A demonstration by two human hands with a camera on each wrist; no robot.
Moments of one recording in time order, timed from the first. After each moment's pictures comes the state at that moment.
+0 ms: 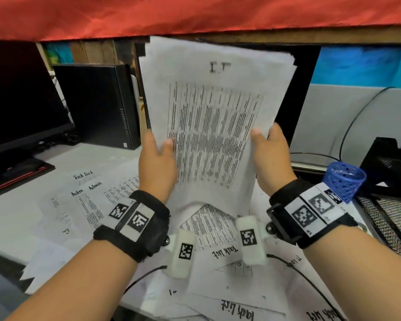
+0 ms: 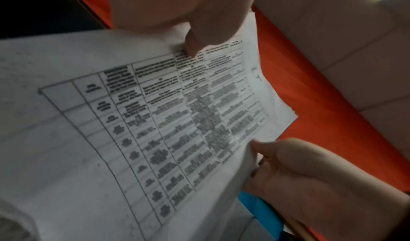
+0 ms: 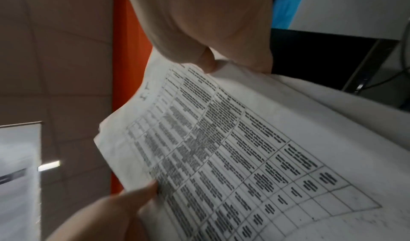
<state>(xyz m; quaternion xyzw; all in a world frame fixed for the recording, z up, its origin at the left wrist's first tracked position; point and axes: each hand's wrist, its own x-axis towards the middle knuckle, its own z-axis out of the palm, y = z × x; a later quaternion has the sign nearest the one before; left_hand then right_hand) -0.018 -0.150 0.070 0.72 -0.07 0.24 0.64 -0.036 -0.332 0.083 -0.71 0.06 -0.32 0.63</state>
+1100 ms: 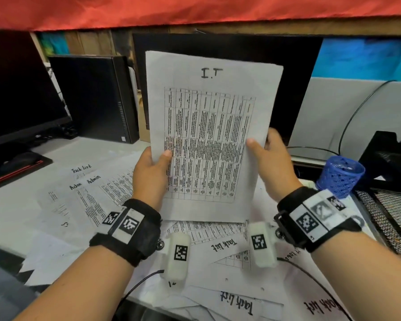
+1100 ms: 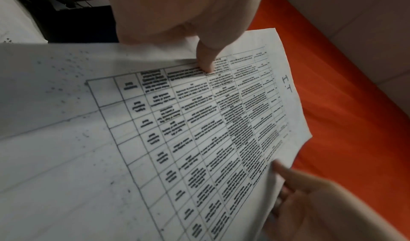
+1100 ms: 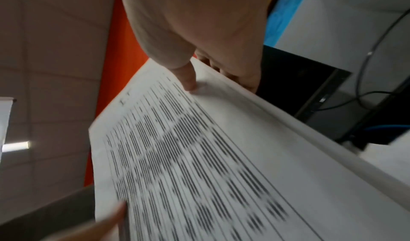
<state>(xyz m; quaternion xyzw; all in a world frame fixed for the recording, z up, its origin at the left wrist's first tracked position) -0.019 -0.135 0.037 0.69 -0.02 0.13 0.71 -0.052 -0.342 0.064 -0.74 0.05 -0.25 0.62</state>
